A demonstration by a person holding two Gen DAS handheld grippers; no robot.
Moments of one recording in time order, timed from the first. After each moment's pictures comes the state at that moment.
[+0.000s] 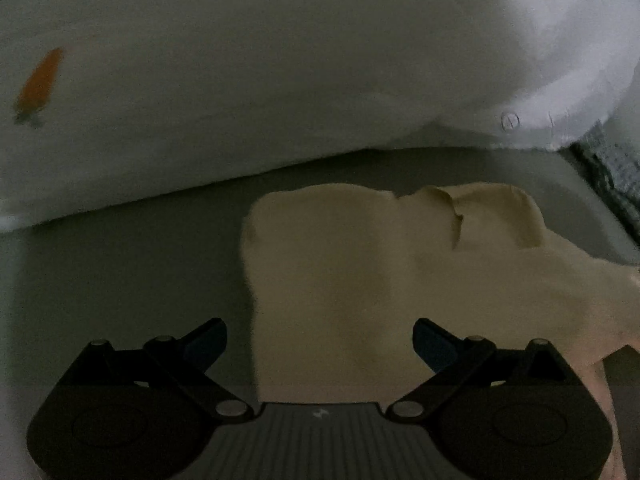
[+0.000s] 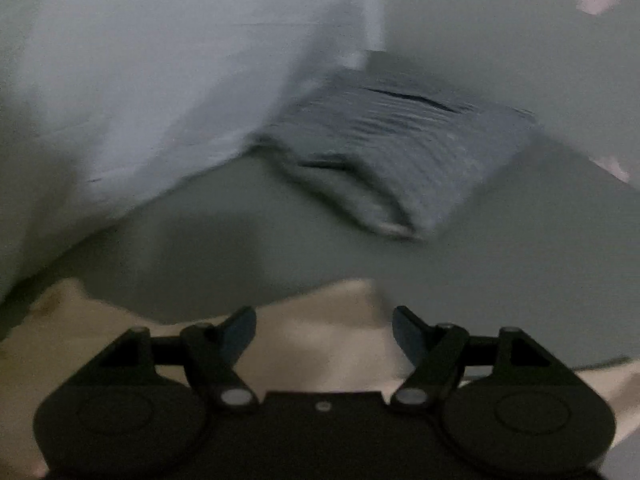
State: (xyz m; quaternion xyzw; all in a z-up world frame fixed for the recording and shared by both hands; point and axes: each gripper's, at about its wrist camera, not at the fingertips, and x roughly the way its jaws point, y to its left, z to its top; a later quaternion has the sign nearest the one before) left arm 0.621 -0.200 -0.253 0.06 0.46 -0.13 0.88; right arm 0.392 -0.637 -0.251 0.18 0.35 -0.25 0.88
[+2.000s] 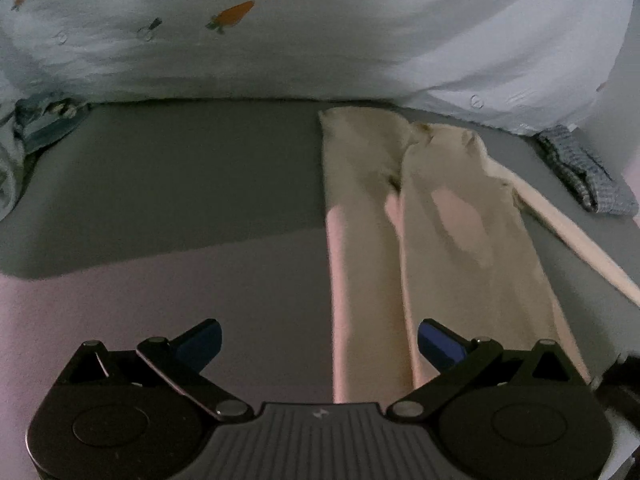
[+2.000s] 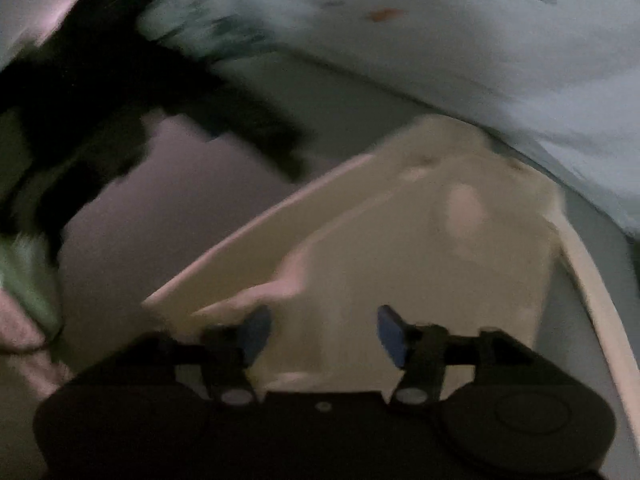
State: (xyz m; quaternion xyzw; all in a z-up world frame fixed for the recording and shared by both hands) left arm 0.365 -0.091 -0.197 -0.04 0.45 -0.09 0.89; right arm 0.220 -0.326 -0.201 -0.13 0.39 0.23 0.88
